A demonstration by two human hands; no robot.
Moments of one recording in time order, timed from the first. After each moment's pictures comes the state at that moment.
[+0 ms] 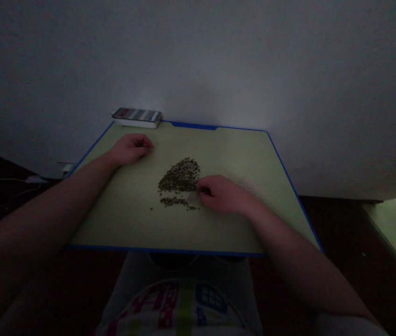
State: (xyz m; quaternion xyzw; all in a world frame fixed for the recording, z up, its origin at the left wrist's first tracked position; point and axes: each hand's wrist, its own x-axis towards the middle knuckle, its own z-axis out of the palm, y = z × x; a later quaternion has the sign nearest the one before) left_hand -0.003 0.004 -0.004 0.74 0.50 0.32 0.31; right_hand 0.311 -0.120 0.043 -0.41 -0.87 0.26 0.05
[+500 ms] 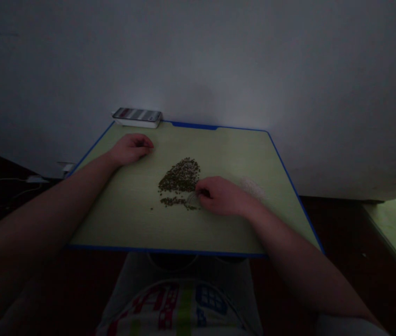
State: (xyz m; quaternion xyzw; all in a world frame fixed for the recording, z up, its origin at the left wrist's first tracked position) left_hand -0.003 0.004 -0.002 0.73 0.52 0.31 0.32; right_hand 0.308 -0.123 0.043 -0.41 -0.87 0.27 0.05
